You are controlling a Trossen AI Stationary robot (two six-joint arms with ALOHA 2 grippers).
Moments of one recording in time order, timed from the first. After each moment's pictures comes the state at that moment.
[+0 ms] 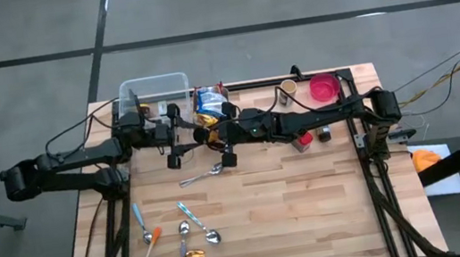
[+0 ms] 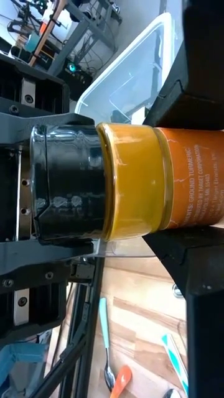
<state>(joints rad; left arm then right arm) 0.41 1.03 0.44 0.61 0.52 0.24 -0.07 1.82 1.30 0.27 0.13 -0.21</state>
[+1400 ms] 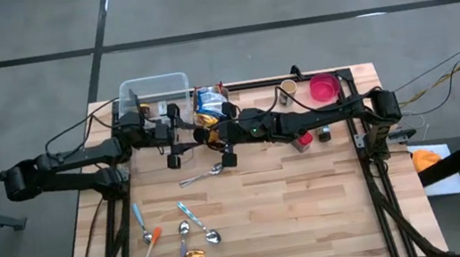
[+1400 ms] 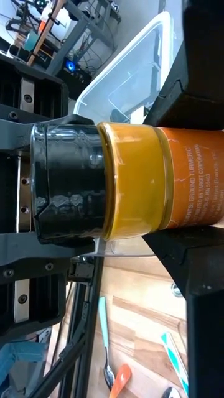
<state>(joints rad) 0.41 1.03 0.44 0.60 0.52 0.24 -0.07 1.82 1.30 0.27 0.12 -0.21</state>
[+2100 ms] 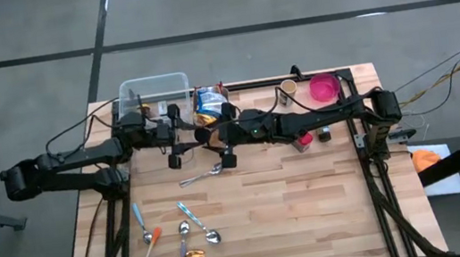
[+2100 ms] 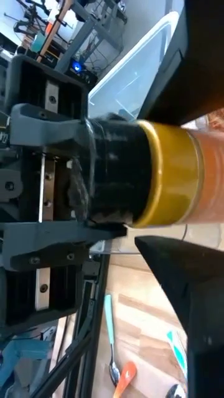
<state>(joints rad) 0.41 1.03 0.44 0.59 0.50 0.23 -0.06 1.82 1.30 0.28 0.13 -0.22</state>
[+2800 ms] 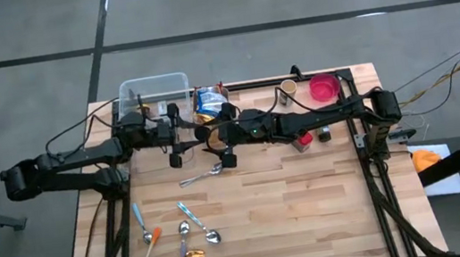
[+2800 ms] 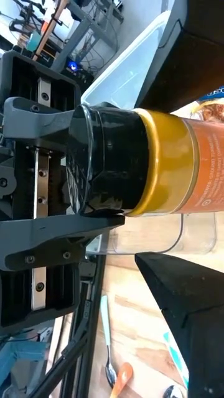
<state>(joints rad) 0.41 1.03 0.44 0.58 0.46 0.24 -0.07 1.82 1.30 0.27 0.13 -0.21</state>
